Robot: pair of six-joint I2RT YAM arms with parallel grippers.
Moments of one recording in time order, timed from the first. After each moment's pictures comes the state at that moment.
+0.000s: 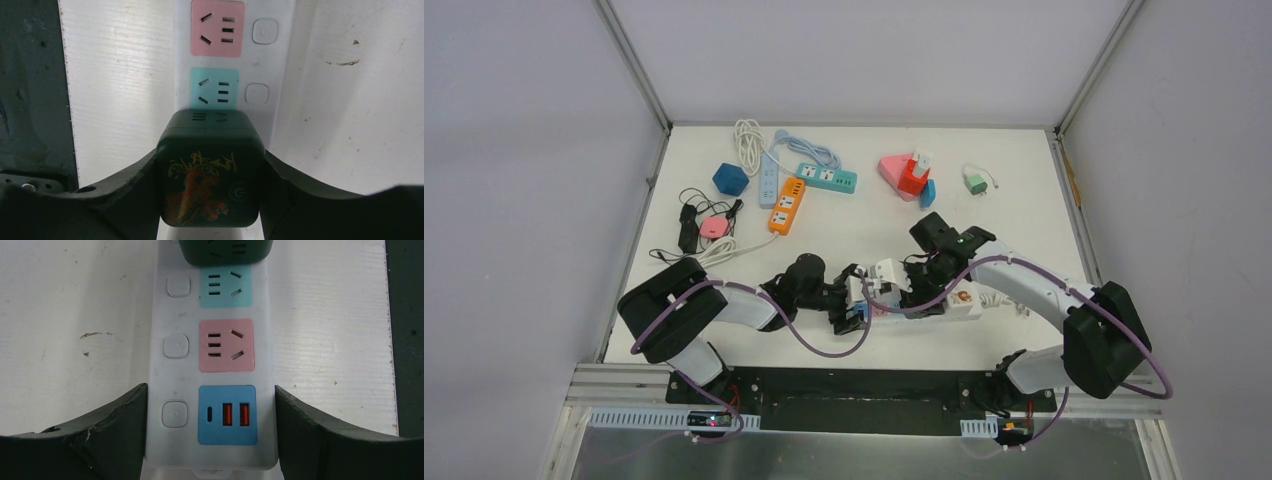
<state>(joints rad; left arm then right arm) -0.87 1.57 0.42 0.75 0.52 0.26 0.68 1.39 0.91 -0.86 -0.43 -1.05</state>
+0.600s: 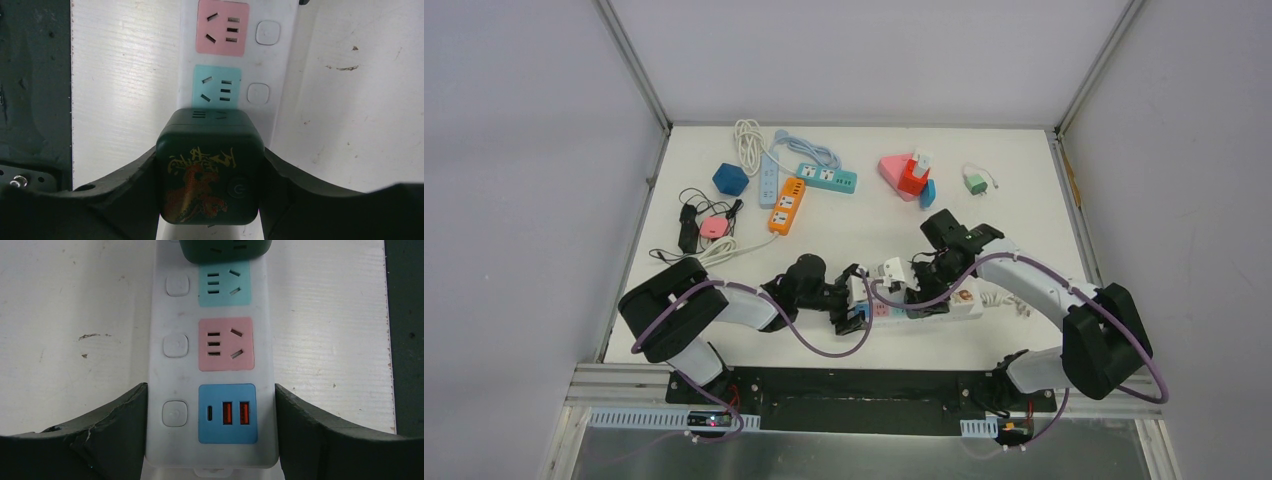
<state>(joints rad) -0.87 1.57 0.42 0.77 0.54 0.25 0.62 1.38 0.90 -0.88 -0.51 -1.14</state>
